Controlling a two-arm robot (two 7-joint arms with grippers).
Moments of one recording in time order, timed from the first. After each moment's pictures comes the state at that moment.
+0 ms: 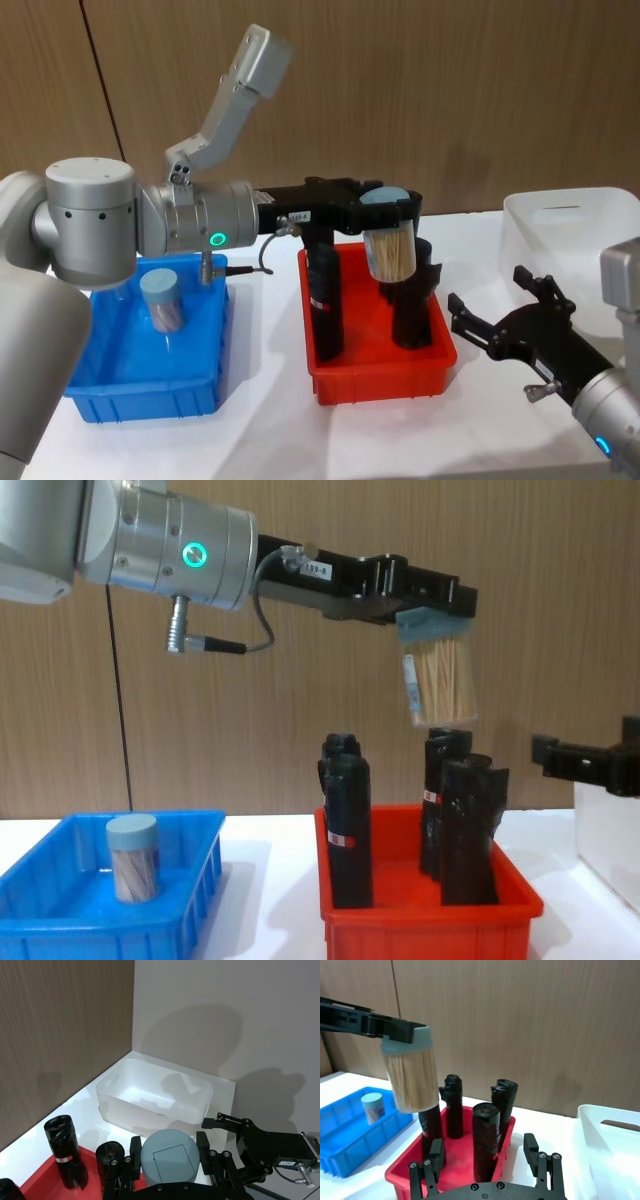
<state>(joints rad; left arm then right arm) -0.78 0.21 0.37 -1.27 -0.36 0.61 -0.86 0.01 0.34 -0.22 -1.79 0.27 0.12 0.11</state>
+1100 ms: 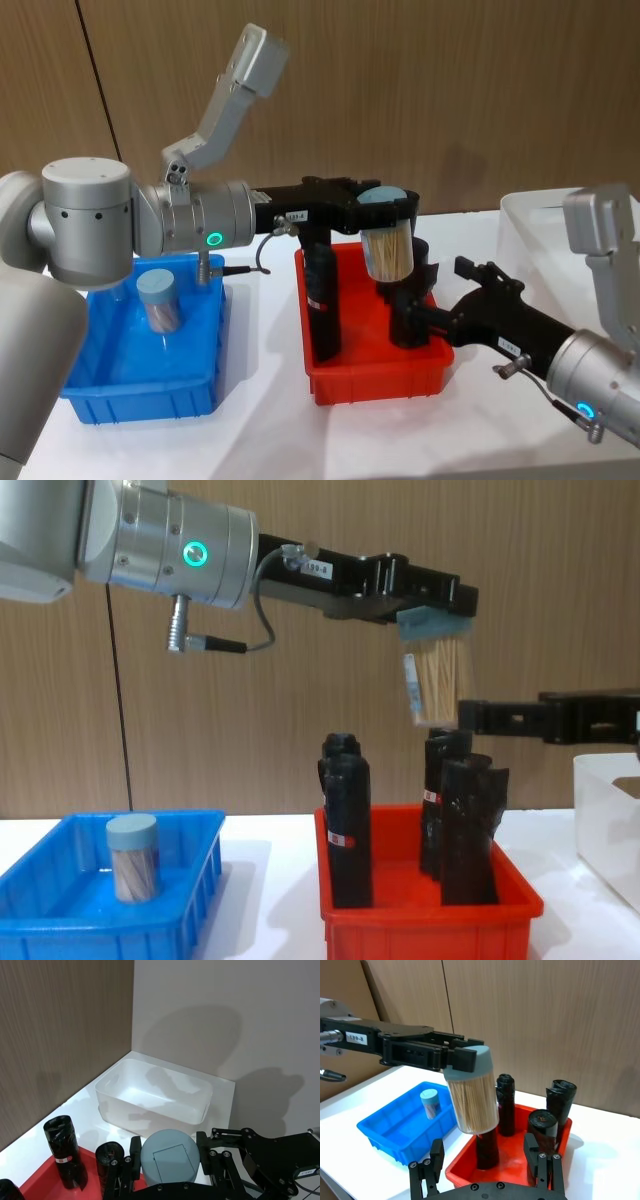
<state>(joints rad) -0.78 0.21 0.37 -1.27 -0.36 0.61 -0.86 0.10 0.33 -0.22 -1.85 0.37 0.37 0.29</state>
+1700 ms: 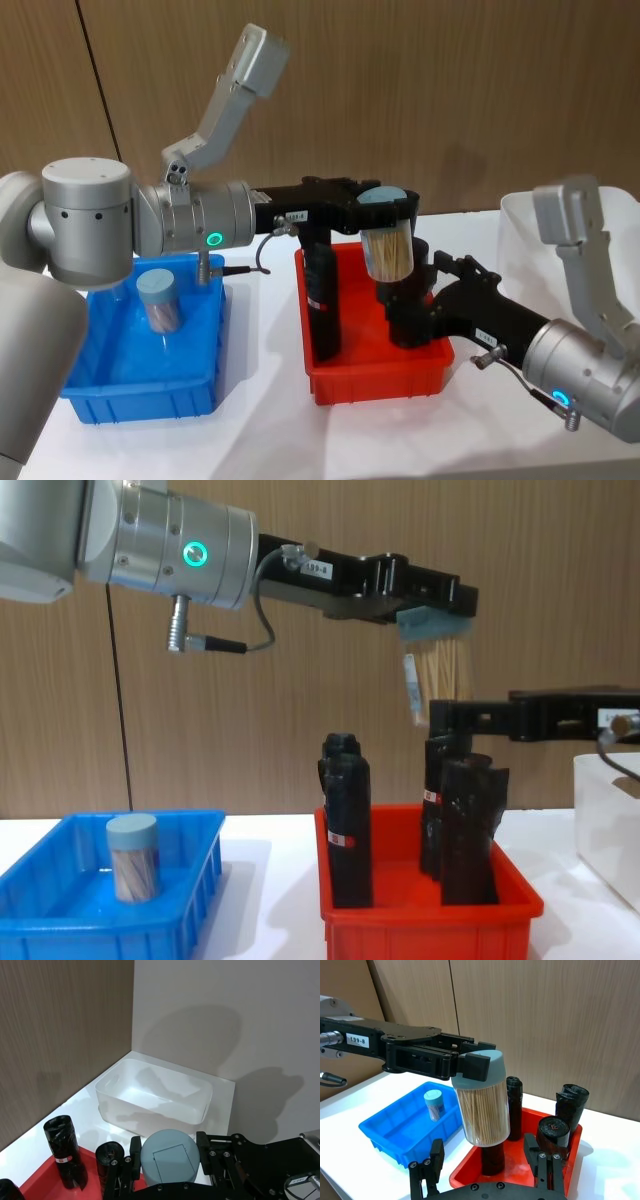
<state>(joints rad) -0.78 0.21 0.37 -1.27 -0.36 0.61 -0.86 0.16 0.29 -0.25 -1.80 0.33 0.39 0.31</state>
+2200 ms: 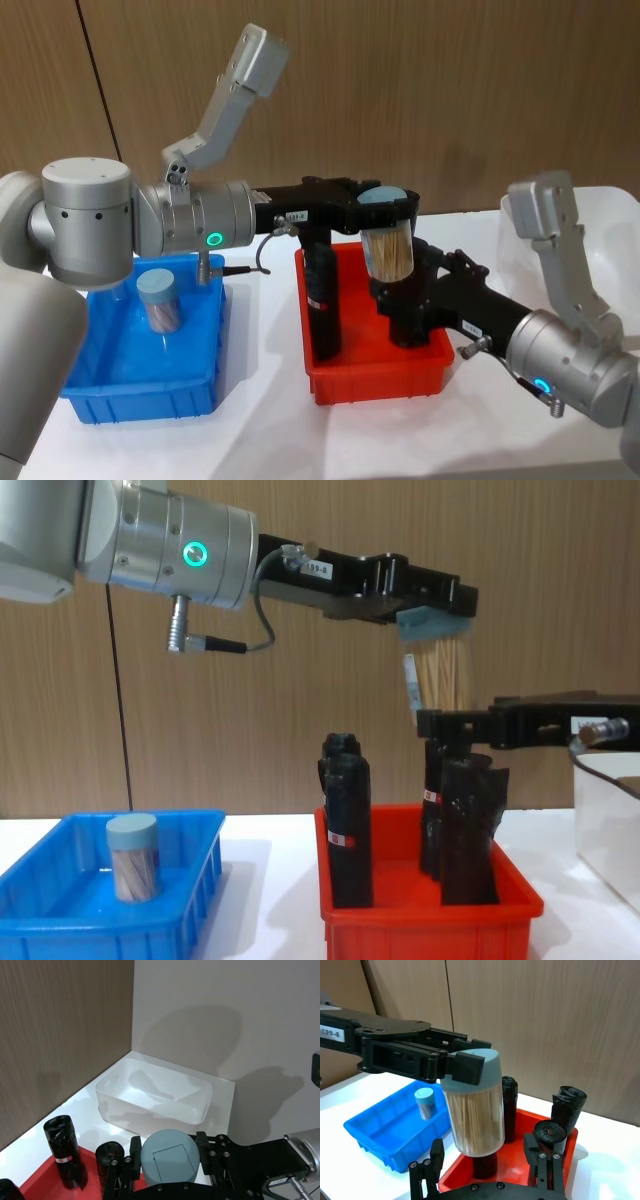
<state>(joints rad) -0.78 0.21 0.37 -1.27 -0.36 0.61 -0.86 0.21 0.26 -0.26 -1.72 0.27 0.37 0.31</state>
